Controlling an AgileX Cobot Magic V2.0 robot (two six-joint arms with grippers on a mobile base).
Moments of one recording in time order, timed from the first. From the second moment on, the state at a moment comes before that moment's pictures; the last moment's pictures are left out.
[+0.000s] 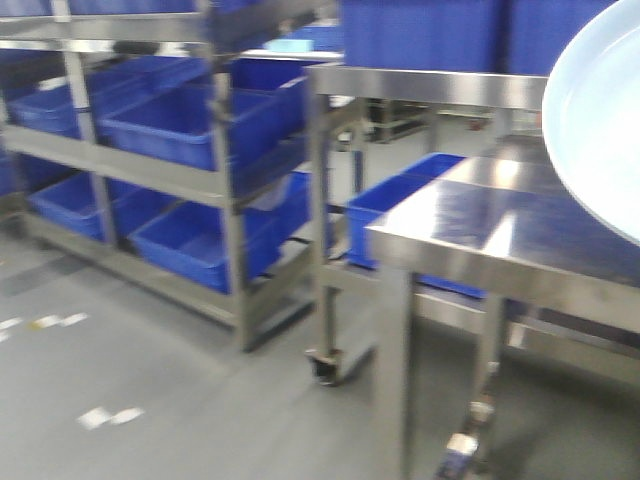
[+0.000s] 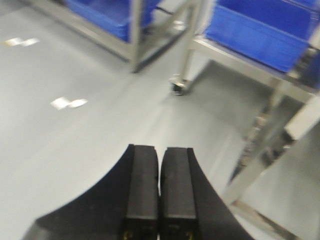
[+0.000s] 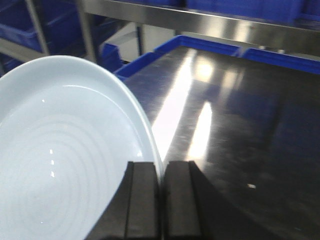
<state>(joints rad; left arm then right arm) -0.17 0.71 -0.35 -0.10 0.21 -0.04 -0.04 0.43 -0.34 -0.18 0.22 0.24</state>
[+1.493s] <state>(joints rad) -0.17 0.71 -0.35 -0.10 0.21 -0.04 -0.04 0.42 -0.34 -0.18 0.22 0.24</state>
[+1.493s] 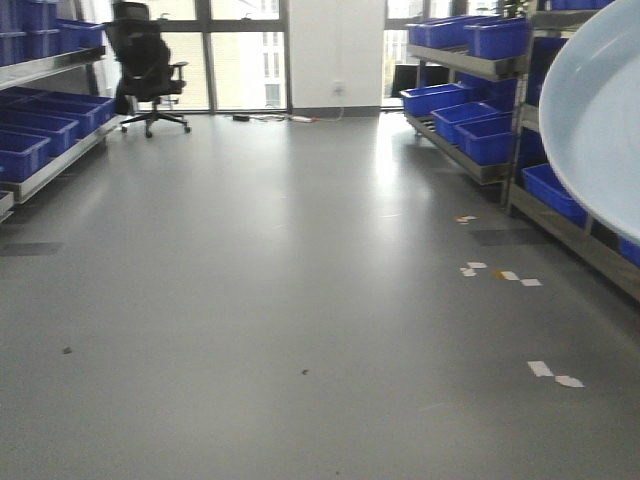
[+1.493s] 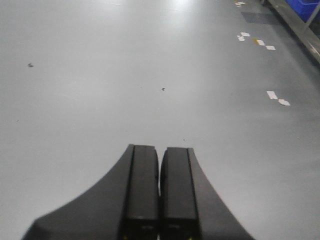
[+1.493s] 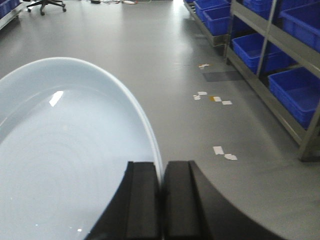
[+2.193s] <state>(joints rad) -0.17 0.71 -0.35 -0.10 0.21 -0.04 -0.04 0.42 -0.34 -0.18 0.22 0.24</state>
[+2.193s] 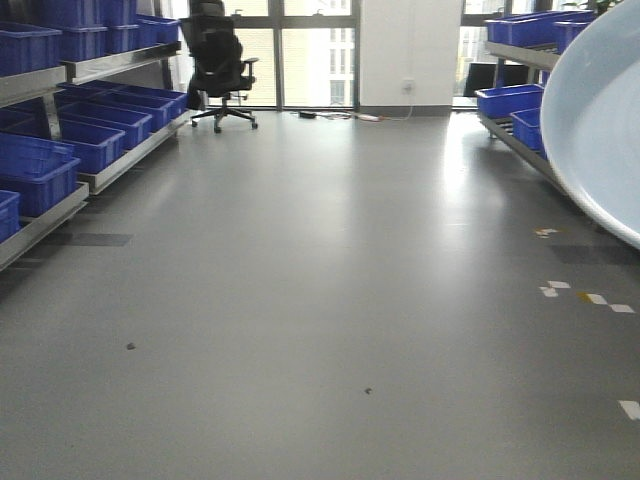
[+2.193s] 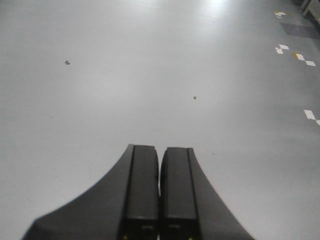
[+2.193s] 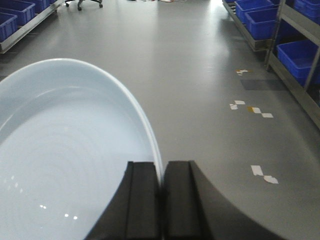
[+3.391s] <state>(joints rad) -0.17 0.71 -0.35 -0.10 0.21 -0.04 -0.04 0.42 -0.34 -0.18 0.22 0.24</state>
